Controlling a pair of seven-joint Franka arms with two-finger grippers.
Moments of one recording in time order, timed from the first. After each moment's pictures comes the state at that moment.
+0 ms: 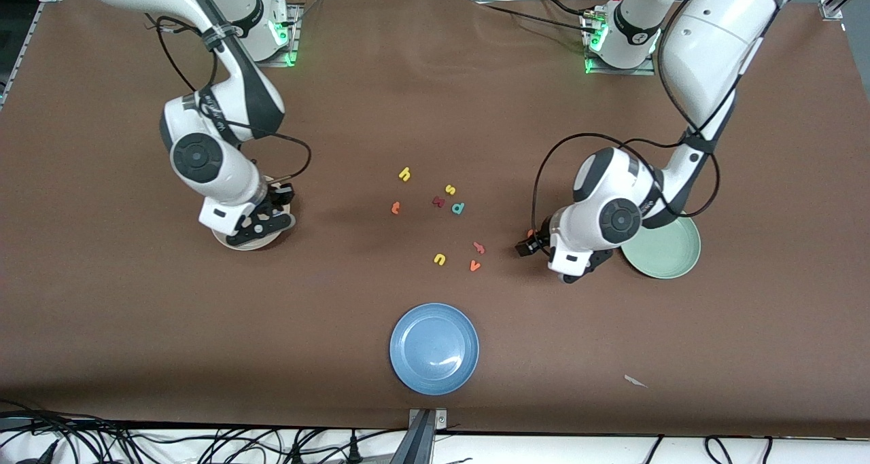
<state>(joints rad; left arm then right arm) -0.05 0.72 -0.39 -1.66 0.00 2.21 -0.97 0.00 0.36 0.29 -1.94 -0.18 2.13 -0.02</state>
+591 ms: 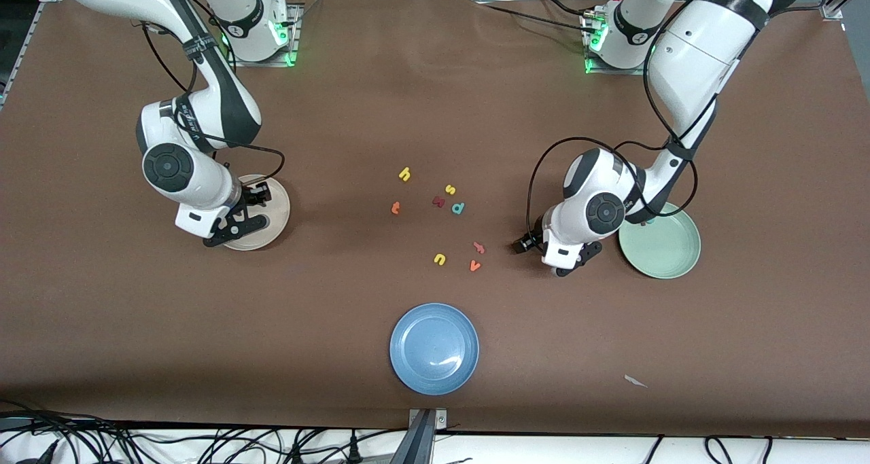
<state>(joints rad) -0.05 0.73 -0.38 -1.77 0.02 2.36 -0.98 -0.02 0.35 0.25 -1.98 -0.18 2.13 -0.08</state>
